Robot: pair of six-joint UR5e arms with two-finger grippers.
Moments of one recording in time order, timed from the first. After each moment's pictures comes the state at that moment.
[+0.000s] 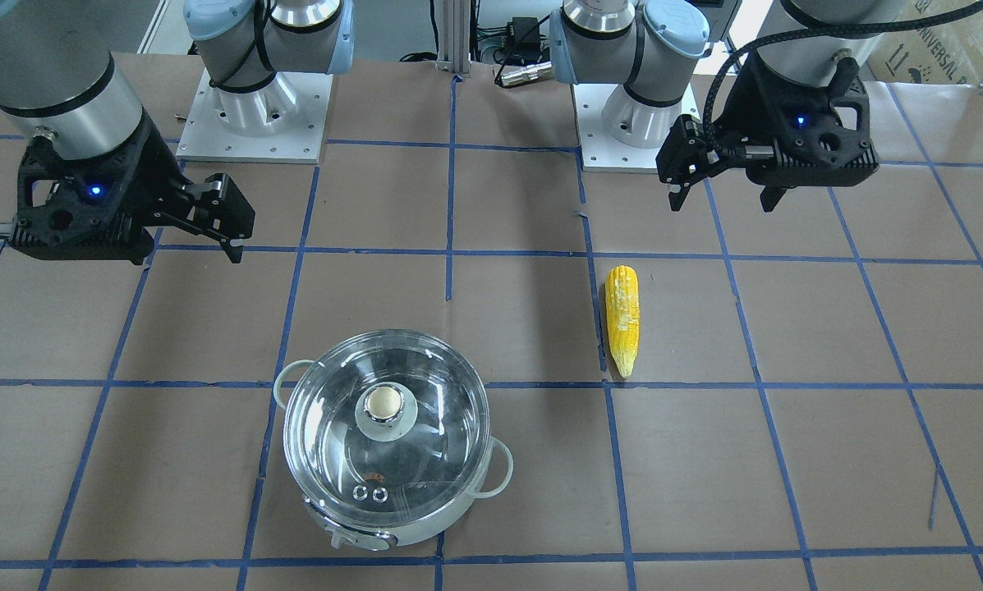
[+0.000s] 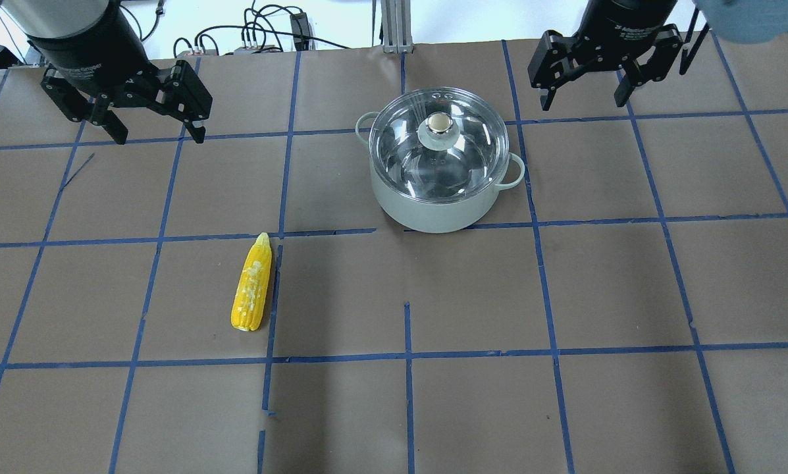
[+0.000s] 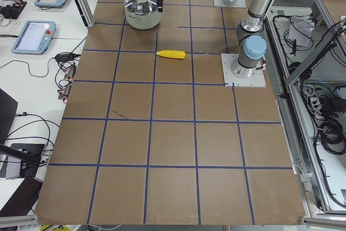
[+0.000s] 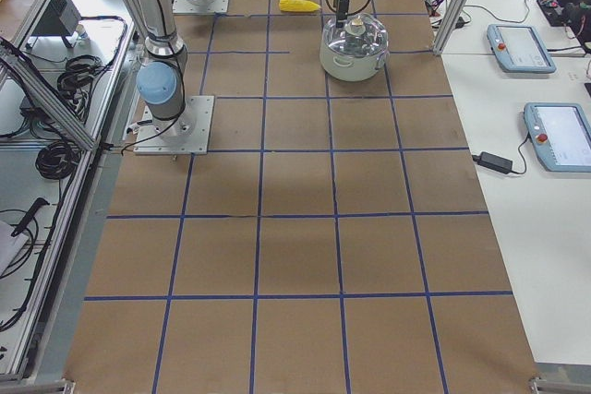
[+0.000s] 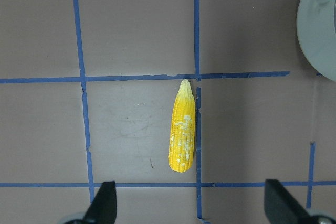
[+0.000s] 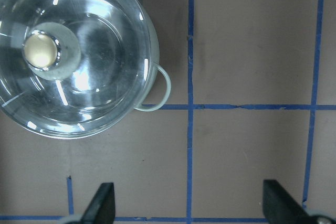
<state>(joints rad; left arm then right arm) -1.54 -1.60 -1.43 -1.68 1.61 0.05 1.61 -1.40 1.36 -1.55 -1.55 0.02</state>
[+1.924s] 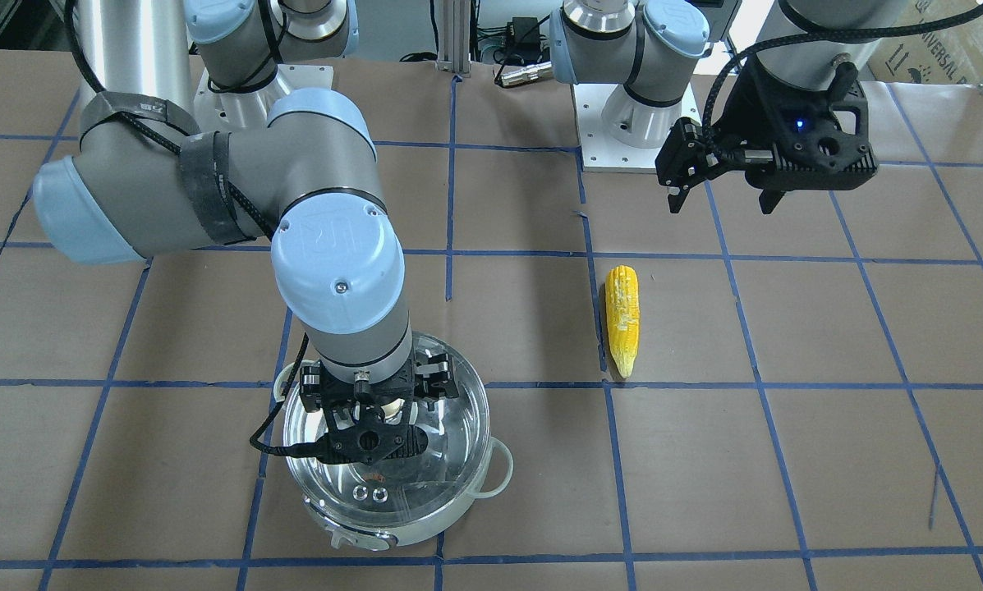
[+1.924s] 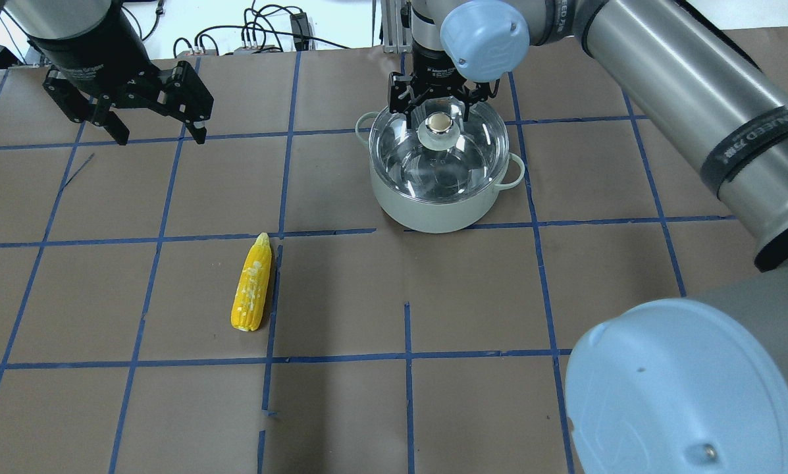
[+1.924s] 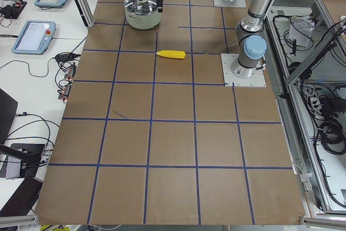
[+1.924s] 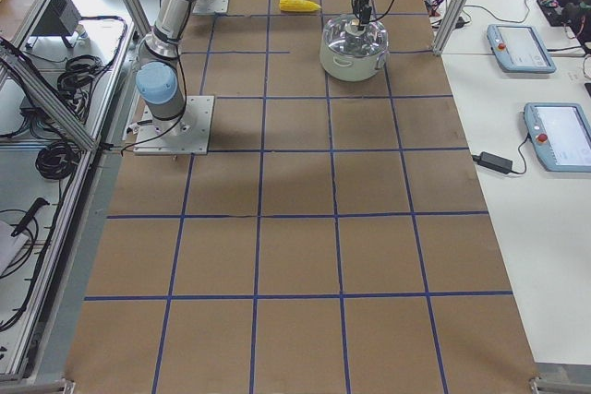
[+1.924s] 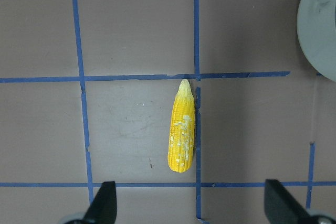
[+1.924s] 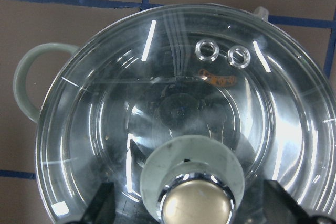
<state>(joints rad) -1.54 -1.61 -1.44 -1.68 1.61 0.05 1.83 -1.00 1.18 -1.74 -1.56 0.16</state>
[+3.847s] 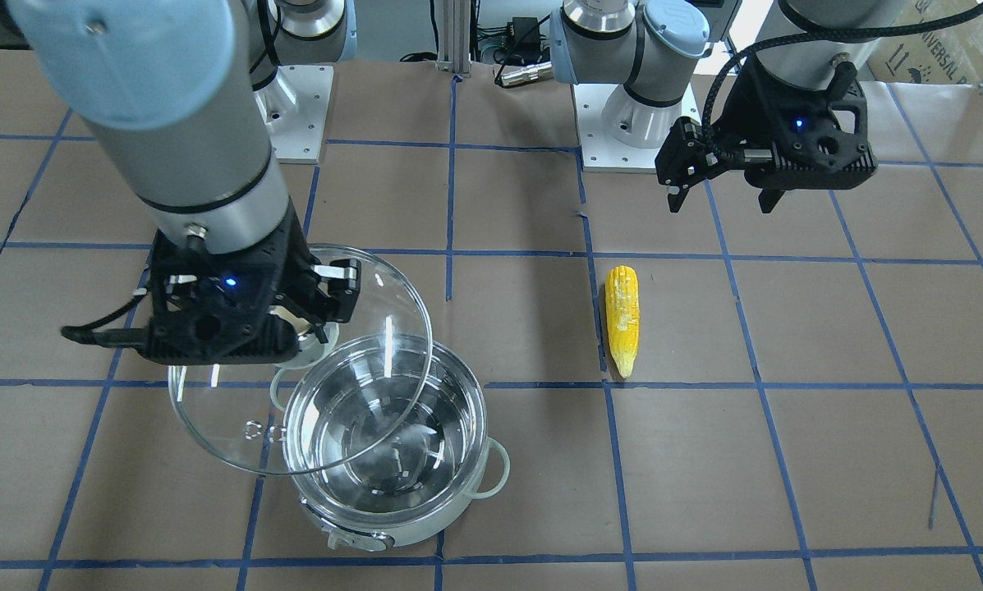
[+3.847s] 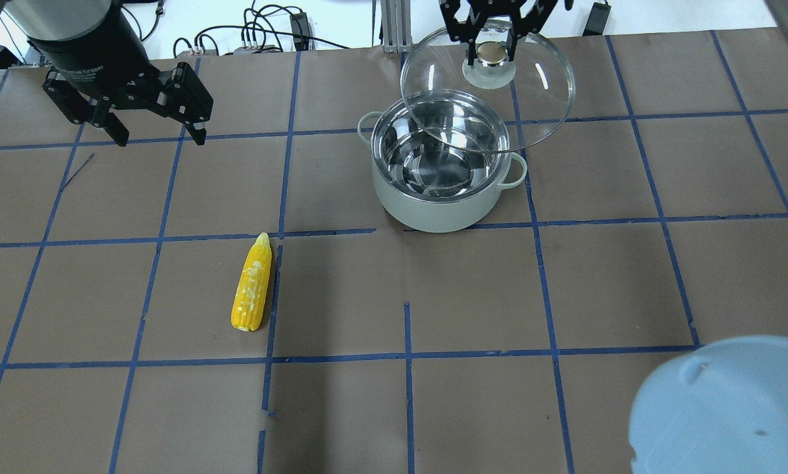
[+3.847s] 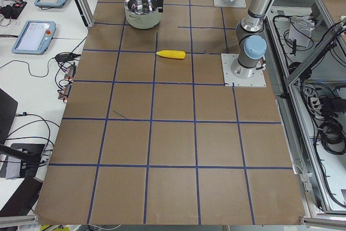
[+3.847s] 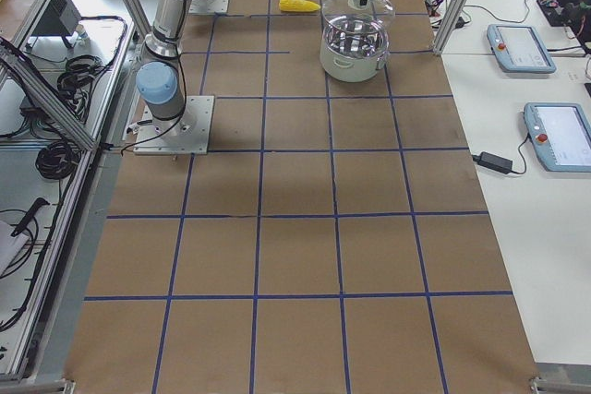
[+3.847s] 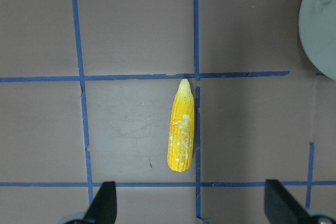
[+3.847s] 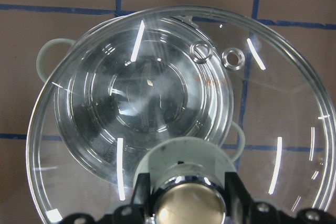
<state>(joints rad) -1.54 -1.61 -1.44 -1.68 1.61 0.05 1.72 -1.15 0.95 -1.37 -1.57 0.12</state>
